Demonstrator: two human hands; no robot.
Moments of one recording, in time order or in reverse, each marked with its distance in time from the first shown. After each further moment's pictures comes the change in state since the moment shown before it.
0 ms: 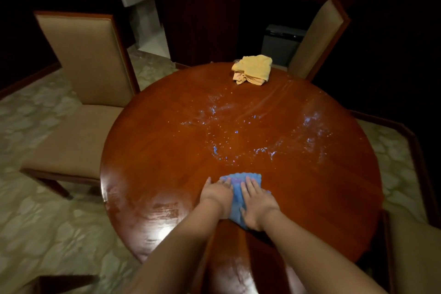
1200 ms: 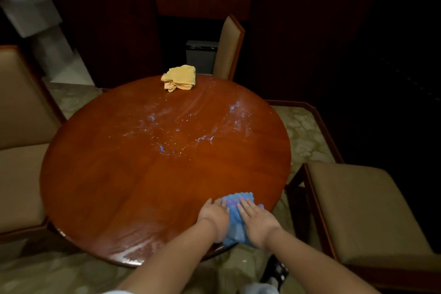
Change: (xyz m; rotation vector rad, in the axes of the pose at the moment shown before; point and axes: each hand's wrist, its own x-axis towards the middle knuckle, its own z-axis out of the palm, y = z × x) left_hand -0.078 0.116 0.051 0.452 0.084 0.362; right_hand -0.150 0.005 0.116 0.148 0.004 0.183
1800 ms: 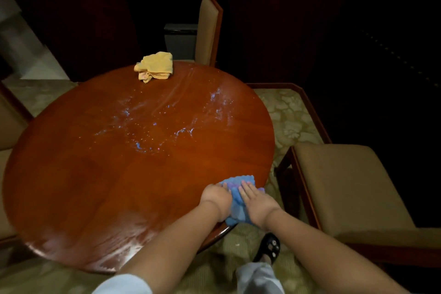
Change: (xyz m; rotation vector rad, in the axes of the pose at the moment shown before) left_hand 0.043 0.023 -0.043 -0.019 0.058 0.029; right_hand 0.010 0.056 0.017 0.029 -0.029 0.067
